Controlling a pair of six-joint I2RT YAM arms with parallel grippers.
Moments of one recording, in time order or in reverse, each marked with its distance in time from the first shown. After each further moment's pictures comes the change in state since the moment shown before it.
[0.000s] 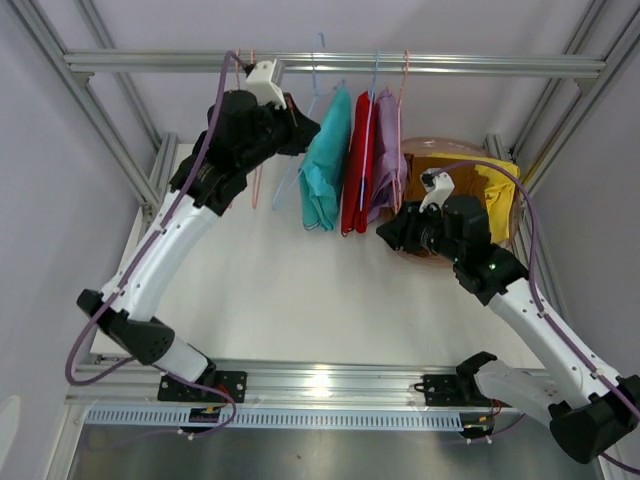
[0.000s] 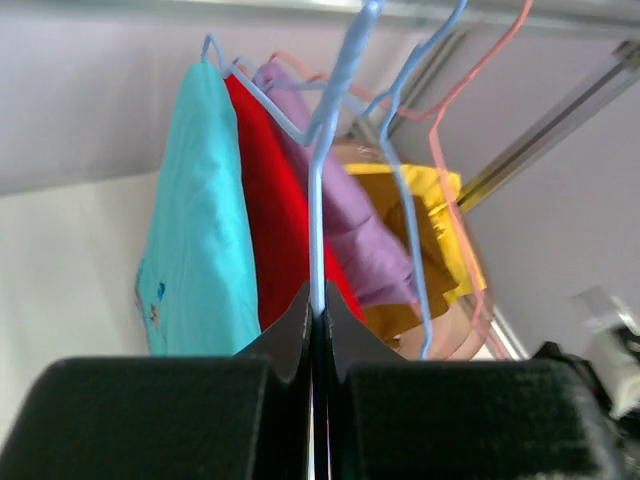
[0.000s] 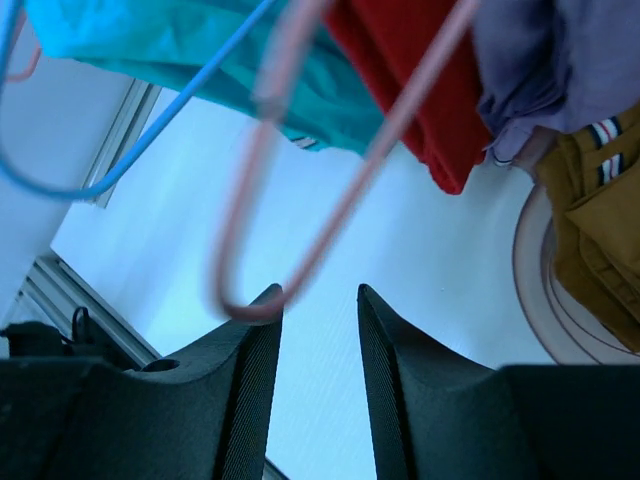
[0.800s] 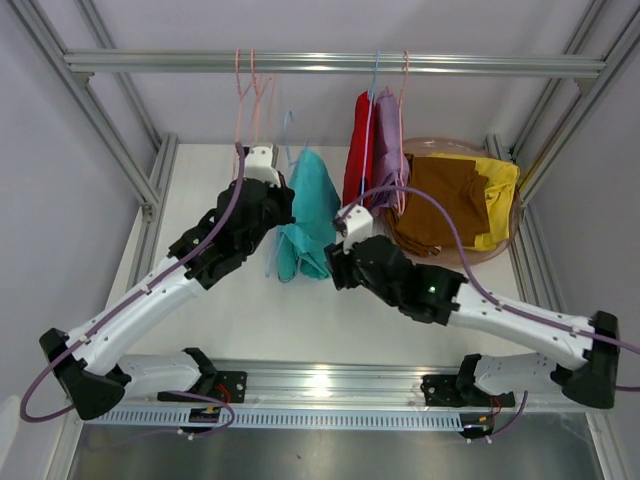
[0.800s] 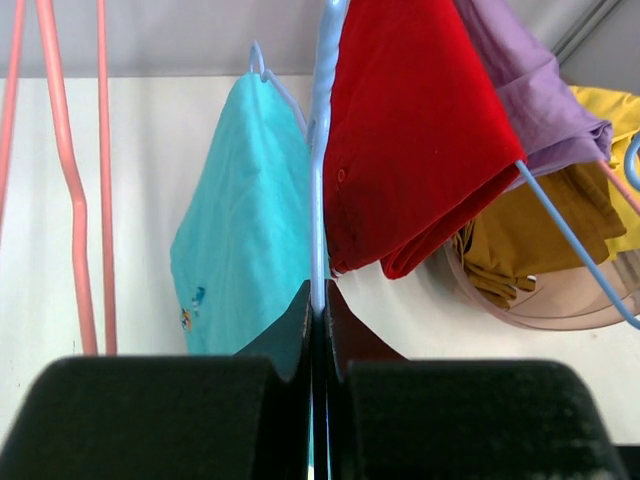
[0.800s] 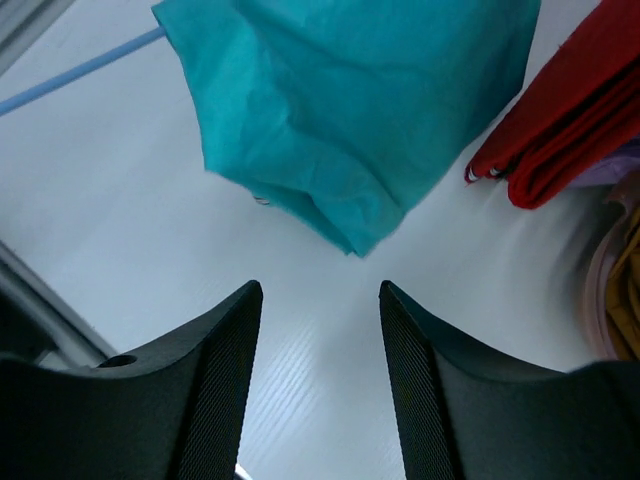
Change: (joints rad) left arm -0.208 -0.421 -0.695 0.123 -0.500 0.044; right arm 0.667 0.116 0.066 -0.032 0.619 -0.175
